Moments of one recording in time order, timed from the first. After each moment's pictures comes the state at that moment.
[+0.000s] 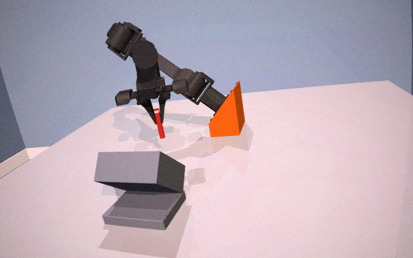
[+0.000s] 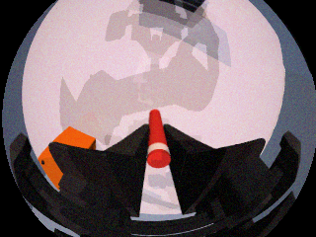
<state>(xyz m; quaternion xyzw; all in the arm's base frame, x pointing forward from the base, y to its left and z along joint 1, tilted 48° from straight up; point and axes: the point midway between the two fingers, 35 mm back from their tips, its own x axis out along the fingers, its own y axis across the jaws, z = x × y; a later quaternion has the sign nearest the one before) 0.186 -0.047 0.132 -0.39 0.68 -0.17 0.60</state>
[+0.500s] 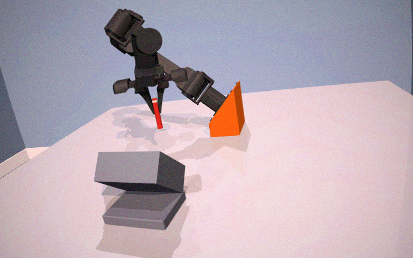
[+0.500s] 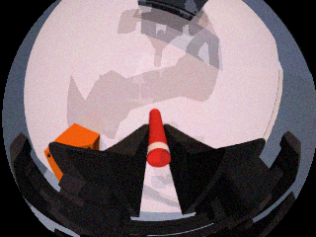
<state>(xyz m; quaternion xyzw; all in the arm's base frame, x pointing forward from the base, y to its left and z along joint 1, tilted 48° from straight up) 0.189 -0.024 0.150 -0.40 0.67 -0.17 0.60</state>
